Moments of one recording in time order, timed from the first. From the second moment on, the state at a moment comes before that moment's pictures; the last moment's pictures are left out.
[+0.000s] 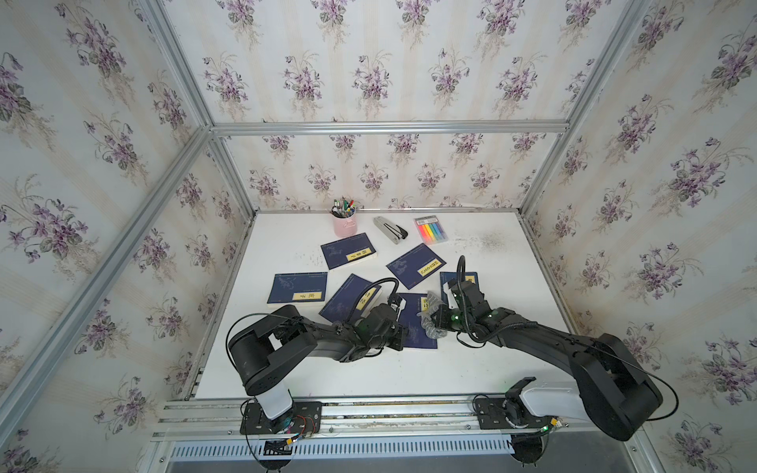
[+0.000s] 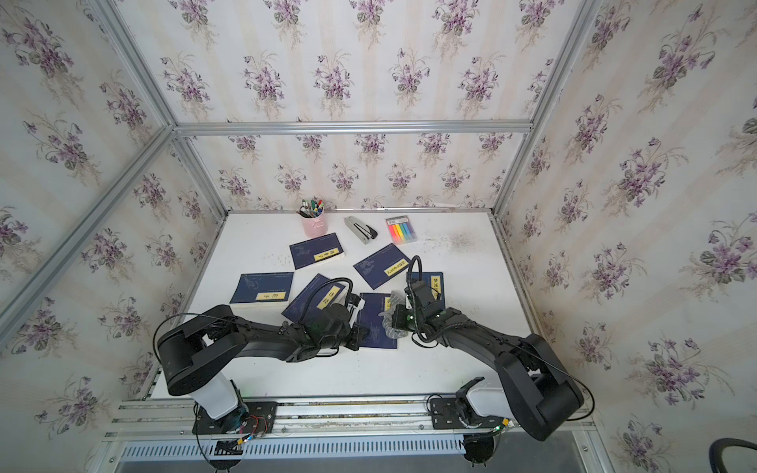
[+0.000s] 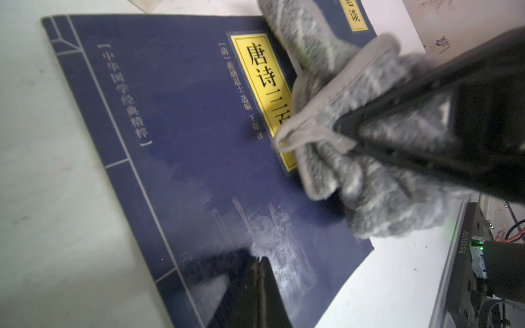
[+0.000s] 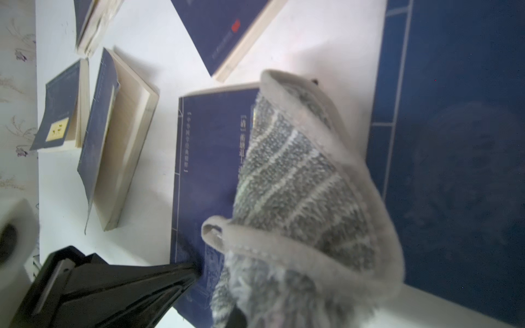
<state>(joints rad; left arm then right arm) -0.91 1.70 0.61 0.33 0.08 -0.60 0.53 1.28 0.55 -0.18 -0.18 0.66</state>
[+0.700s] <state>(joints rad) -0.90 1.68 0.77 -0.03 0.05 -0.53 0.33 1.35 0.74 -0.44 0.13 0.58</state>
